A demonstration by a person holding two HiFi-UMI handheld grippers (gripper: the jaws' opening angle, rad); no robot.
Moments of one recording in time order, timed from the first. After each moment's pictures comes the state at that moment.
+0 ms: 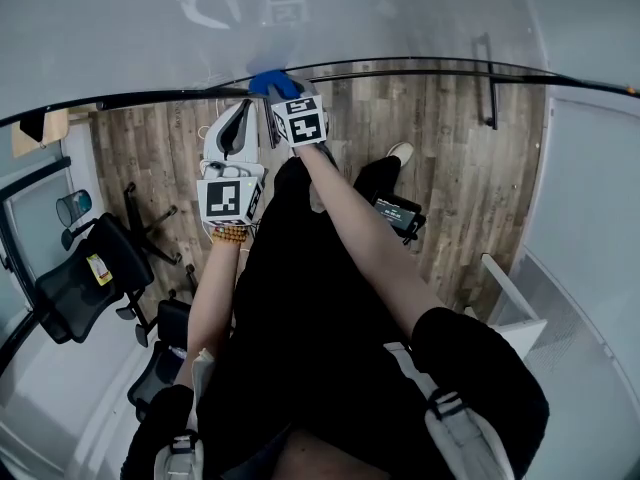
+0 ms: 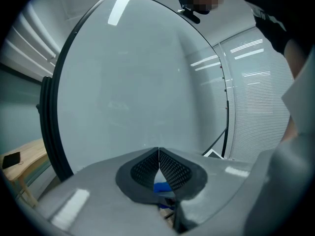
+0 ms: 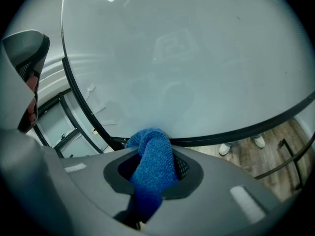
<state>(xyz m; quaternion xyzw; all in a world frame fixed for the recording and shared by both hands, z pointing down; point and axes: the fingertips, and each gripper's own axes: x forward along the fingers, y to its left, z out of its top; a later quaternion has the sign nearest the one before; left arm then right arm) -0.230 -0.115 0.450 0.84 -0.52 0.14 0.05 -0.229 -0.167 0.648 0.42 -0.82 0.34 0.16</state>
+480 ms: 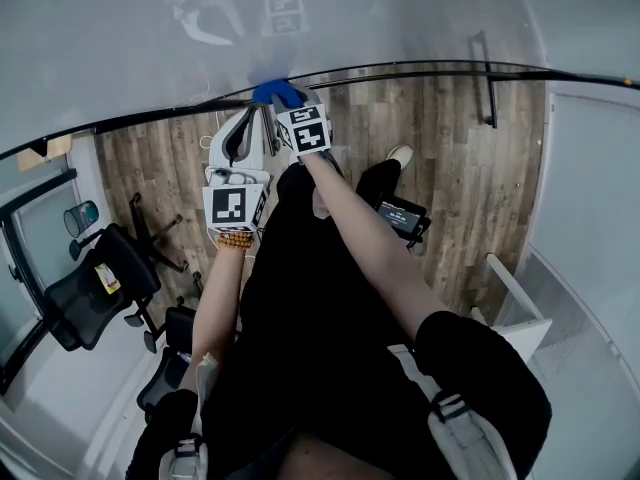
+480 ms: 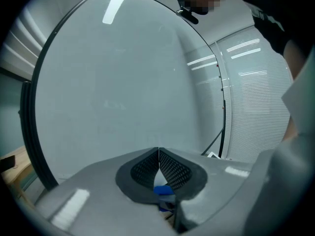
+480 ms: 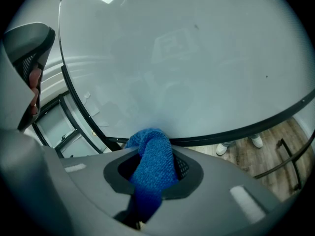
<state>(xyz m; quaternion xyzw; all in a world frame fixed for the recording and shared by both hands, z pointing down) -0.210 -0.122 0.436 0.85 -0.51 0.14 0.05 -0.212 -0.167 0.635 0.42 -0.82 0.34 0.16</state>
